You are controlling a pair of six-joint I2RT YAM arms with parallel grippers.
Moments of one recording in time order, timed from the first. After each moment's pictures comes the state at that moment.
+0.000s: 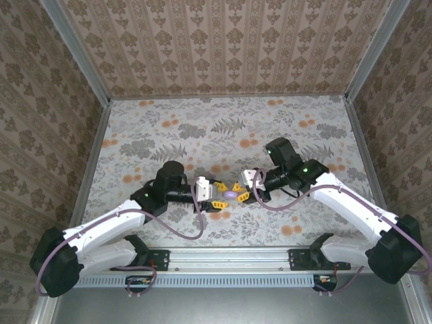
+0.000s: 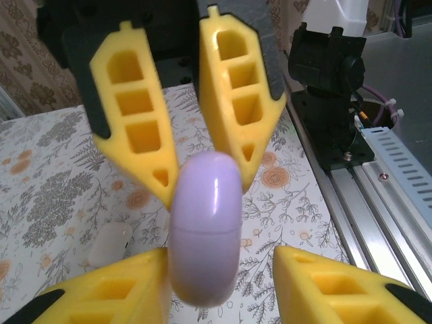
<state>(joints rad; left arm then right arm) -0.83 1.02 0.57 0.06 0.76 0.49 0.58 1.20 0.95 -0.62 -0.90 -0.94</state>
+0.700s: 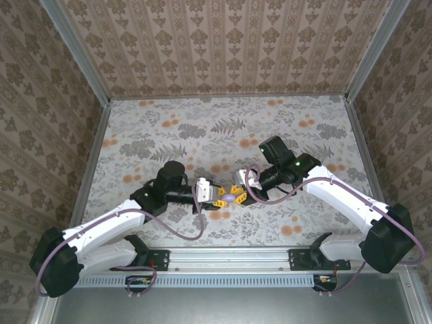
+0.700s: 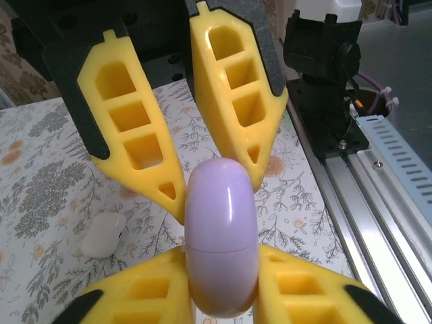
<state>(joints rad) -0.83 1.02 0.57 0.01 0.76 0.52 0.59 1.28 1.00 -0.72 -0.93 -0.99</state>
